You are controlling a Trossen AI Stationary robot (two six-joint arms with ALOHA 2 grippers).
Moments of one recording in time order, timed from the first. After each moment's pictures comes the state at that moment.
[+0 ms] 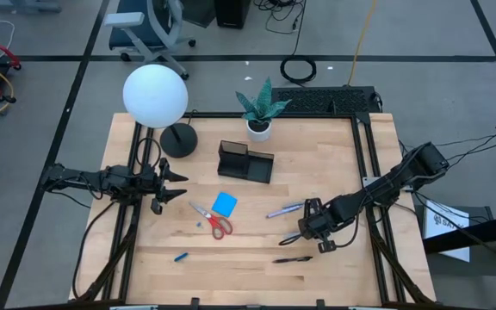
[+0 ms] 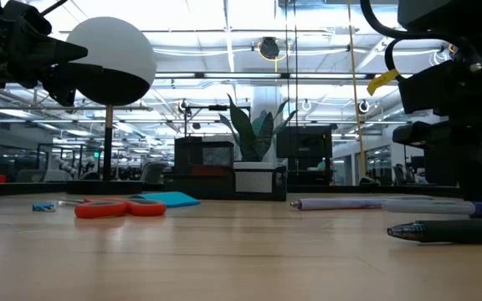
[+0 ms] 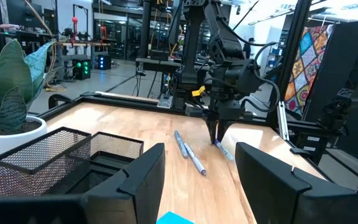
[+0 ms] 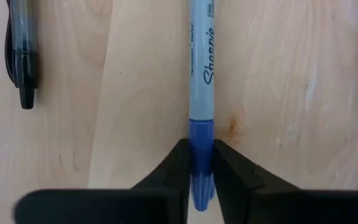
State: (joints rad) left arm -0.15 0.02 0.01 0.06 -0.13 -0.14; right arm 0.45 1.57 0.72 -0.57 -0.01 0.25
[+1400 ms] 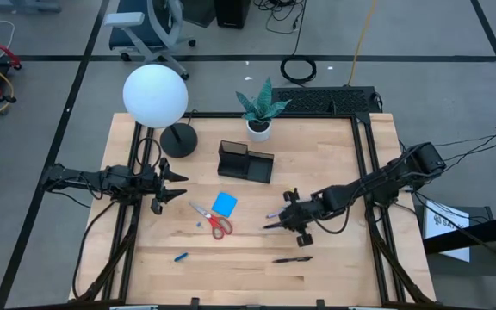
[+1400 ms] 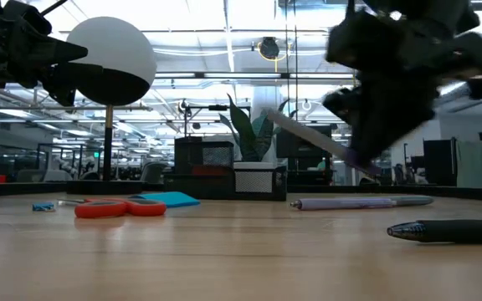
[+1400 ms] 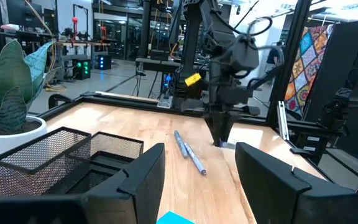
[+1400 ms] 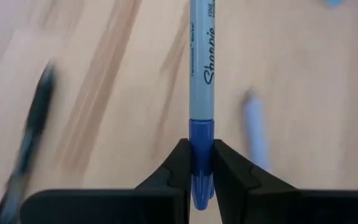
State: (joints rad) left arm -0.15 0.02 0.01 0.06 -0.13 -0.14; right arm 0.31 1.56 0.82 -0.25 0.05 0.04
